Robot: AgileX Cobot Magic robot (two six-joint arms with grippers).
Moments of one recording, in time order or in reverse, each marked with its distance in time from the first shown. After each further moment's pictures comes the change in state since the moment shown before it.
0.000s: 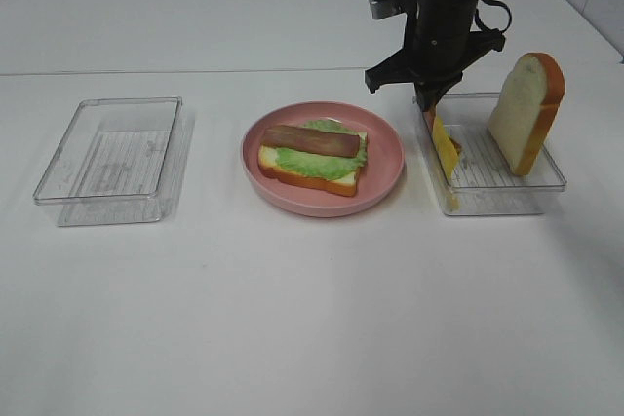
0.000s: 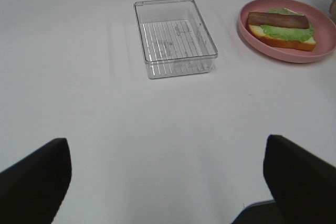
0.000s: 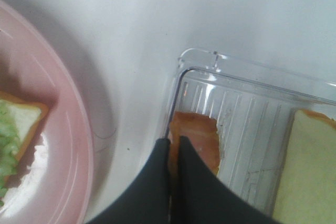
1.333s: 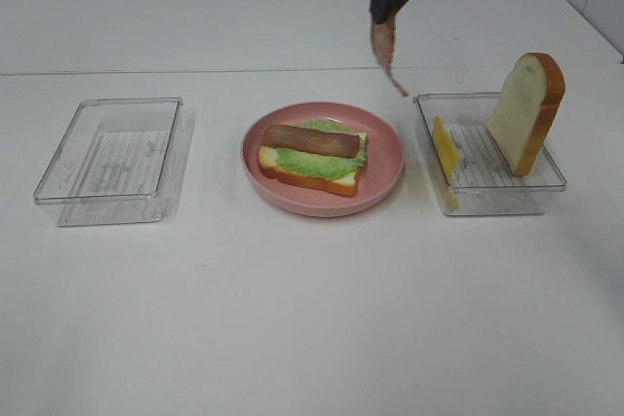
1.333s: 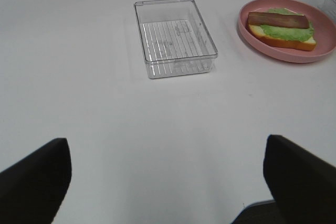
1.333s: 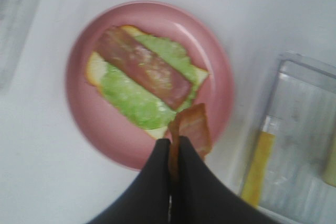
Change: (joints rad) left arm 0.000 0.000 0.000 0.001 0.000 0.000; right arm 0.179 -0.328 0.000 0.193 0.173 -0.041
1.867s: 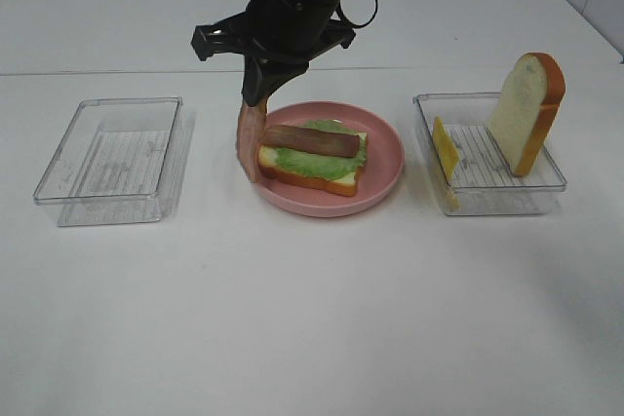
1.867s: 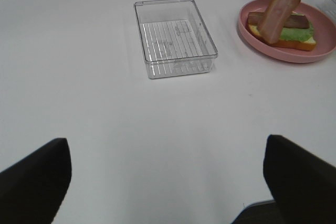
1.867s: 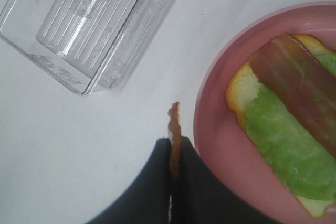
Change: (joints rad) left arm 0.000 0.000 0.000 0.000 0.000 0.000; right arm 0.084 0.197 0.000 0.308 -0.179 -0.169
